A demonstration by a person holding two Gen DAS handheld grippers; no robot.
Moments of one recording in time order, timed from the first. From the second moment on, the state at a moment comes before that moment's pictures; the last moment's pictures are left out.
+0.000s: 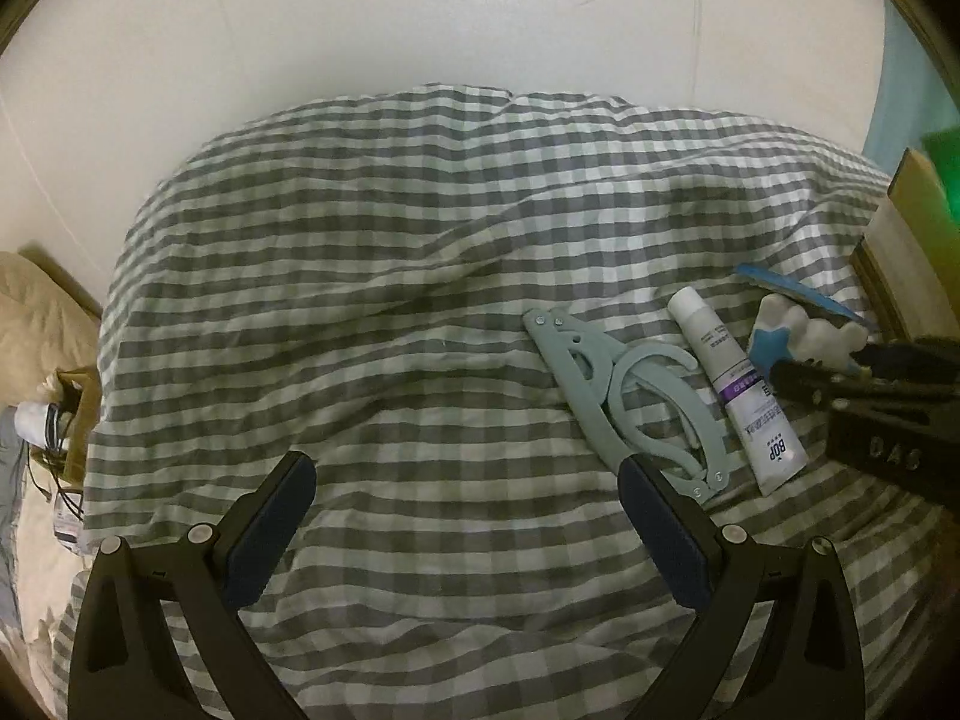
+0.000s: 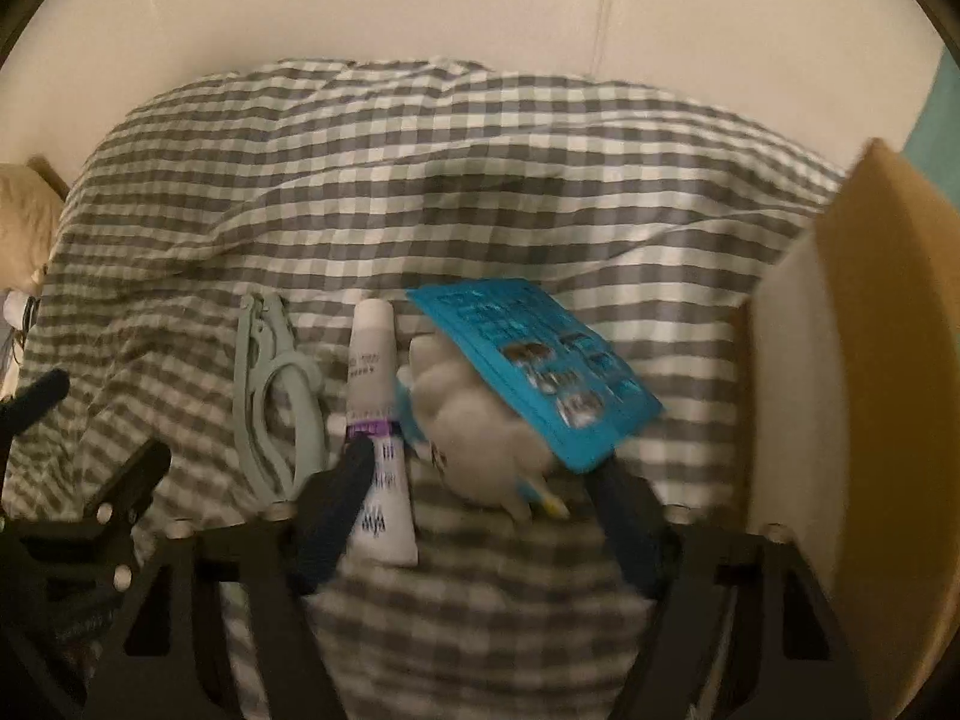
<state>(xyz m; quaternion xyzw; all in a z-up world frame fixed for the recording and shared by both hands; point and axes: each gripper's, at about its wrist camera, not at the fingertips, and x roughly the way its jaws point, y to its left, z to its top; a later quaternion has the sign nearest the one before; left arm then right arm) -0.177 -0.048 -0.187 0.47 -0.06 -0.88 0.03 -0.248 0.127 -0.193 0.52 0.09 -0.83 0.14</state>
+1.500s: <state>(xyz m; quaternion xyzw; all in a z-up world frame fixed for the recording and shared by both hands) -0.148 -0.024 -0.167 0.51 -0.03 -0.86 -0.06 -0.156 0.174 -0.114 0.44 0.08 -0.88 0.18</state>
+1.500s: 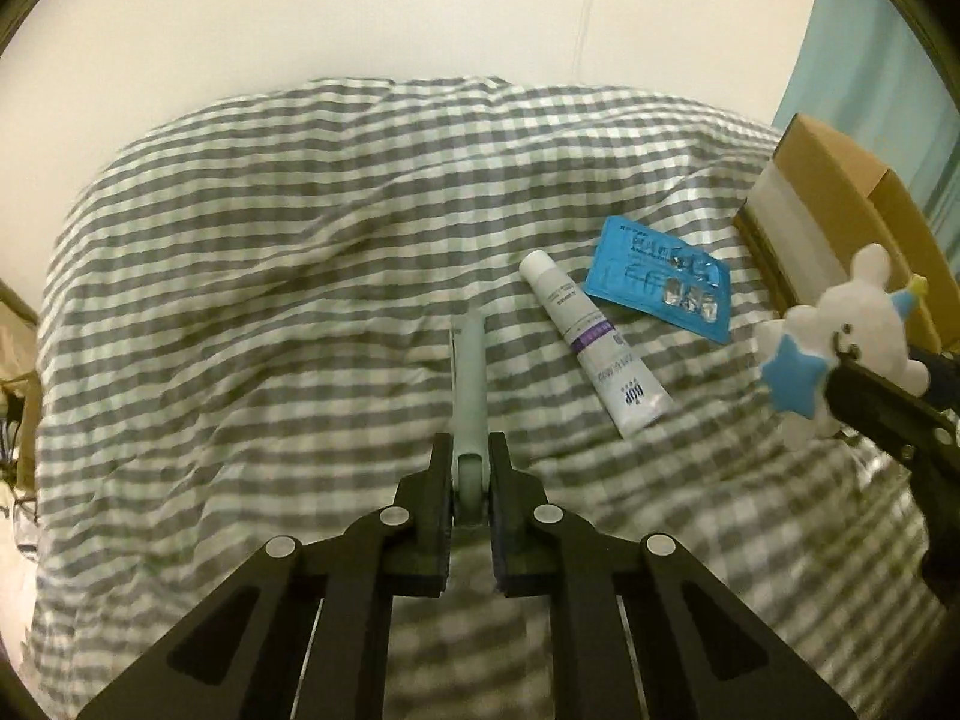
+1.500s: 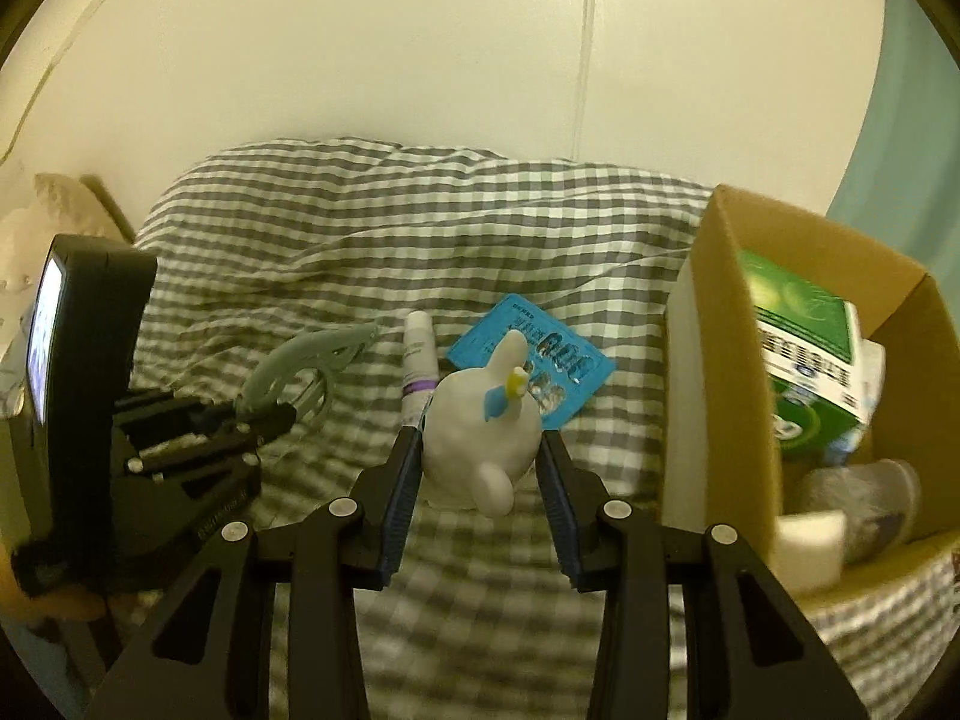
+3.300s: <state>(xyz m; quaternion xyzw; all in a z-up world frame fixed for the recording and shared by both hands) -0.162 0.244 -0.029 0.38 -0.06 -0.89 -0.24 -0.231 0.391 -0.038 0.37 0.01 -0.93 0.06</state>
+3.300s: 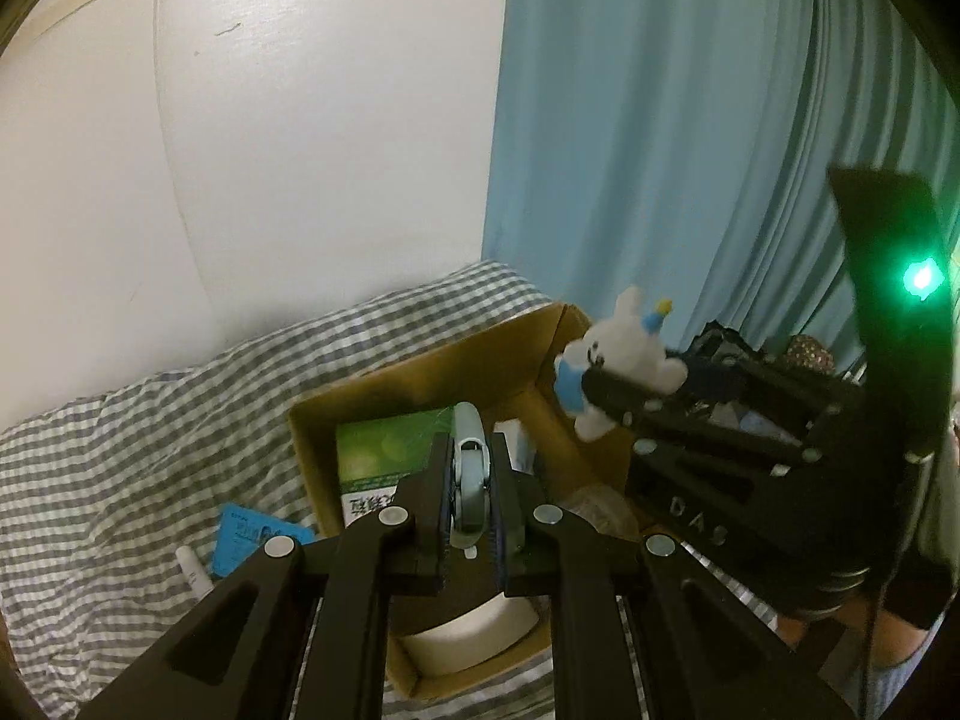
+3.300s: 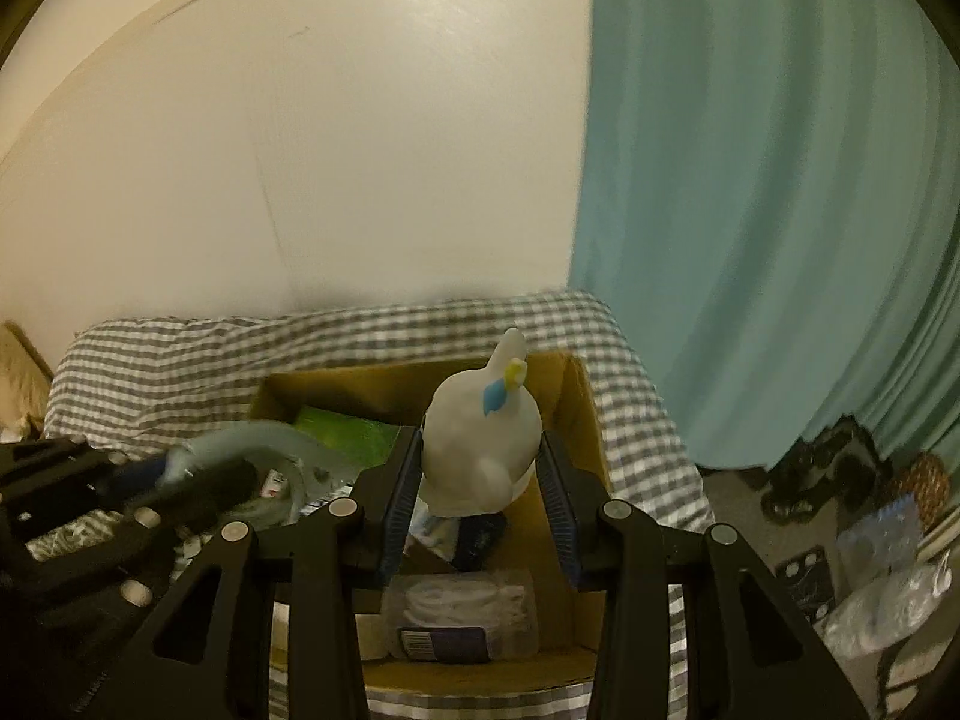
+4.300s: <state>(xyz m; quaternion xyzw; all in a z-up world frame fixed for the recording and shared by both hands) -0.123 0.079 0.005 0.35 -0.07 -0.93 -0.12 -0.125 0.343 -0.002 0.33 -0.01 -0.94 0.08</state>
